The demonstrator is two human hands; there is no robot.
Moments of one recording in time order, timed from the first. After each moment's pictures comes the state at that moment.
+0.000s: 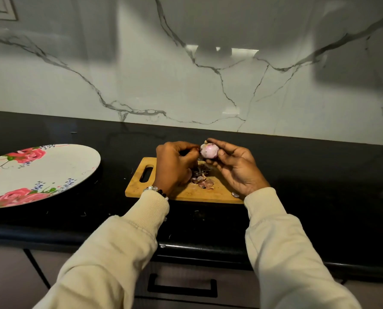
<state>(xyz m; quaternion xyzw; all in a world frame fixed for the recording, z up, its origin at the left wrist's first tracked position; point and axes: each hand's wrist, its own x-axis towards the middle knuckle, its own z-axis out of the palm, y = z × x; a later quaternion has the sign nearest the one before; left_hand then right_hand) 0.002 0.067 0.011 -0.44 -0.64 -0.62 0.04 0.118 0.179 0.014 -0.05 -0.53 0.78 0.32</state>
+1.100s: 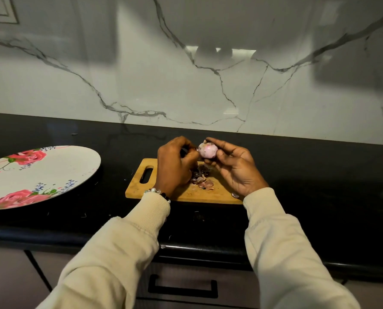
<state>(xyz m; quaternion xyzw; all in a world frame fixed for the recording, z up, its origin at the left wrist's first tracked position) 0.004 0.066 0.012 -0.44 -0.68 -0.57 0.11 0.118 0.176 0.016 -0.03 -0.52 0.79 0.32</state>
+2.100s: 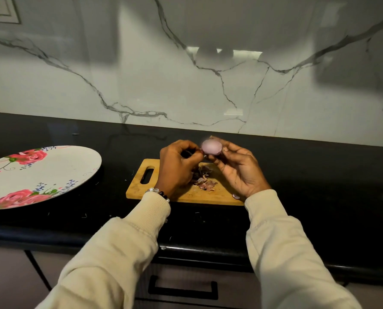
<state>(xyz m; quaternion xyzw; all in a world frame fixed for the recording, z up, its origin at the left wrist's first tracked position) 0.006 0.067 0.012 -0.44 -0.65 -0.62 0.02 0.120 0.179 0.019 -0.03 -0.46 0.83 0.31</state>
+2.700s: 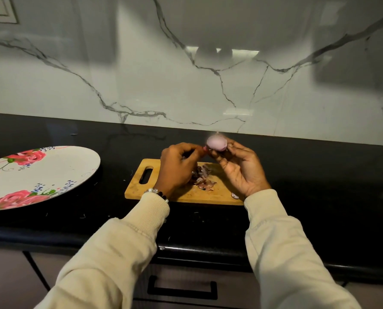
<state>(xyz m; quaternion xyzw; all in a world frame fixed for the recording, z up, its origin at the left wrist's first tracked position) 0.010 0.069 0.011 -0.43 -0.63 -0.64 -0.03 0.121 0.181 0.021 -0.04 -0.39 0.85 0.34</state>
